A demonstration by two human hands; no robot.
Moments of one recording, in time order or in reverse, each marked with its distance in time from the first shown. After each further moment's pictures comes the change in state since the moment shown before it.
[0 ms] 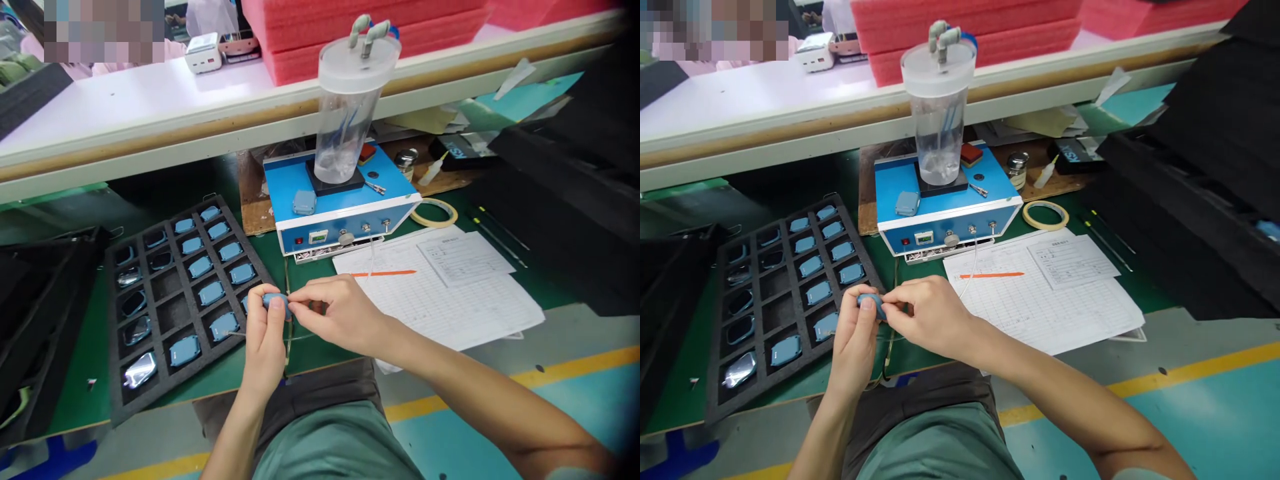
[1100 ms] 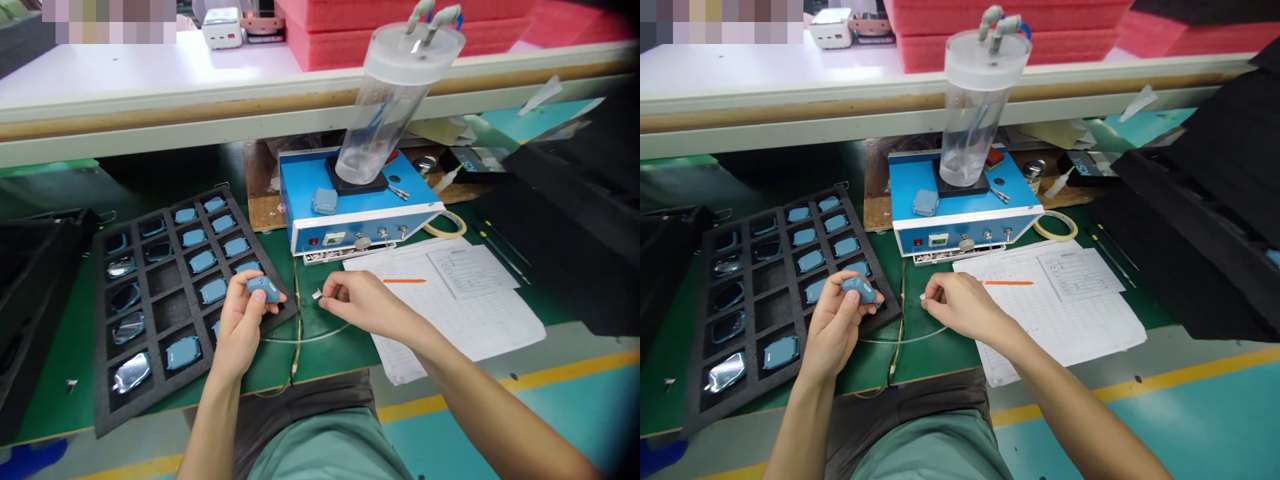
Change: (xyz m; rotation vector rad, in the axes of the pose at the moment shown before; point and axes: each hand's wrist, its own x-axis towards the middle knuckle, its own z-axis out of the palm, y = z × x) left_hand 0.036 -0.013 -0.046 -0.206 -0.149 0.007; right_hand 0.008 0.024 -0.013 -0.287 -0.245 0.514
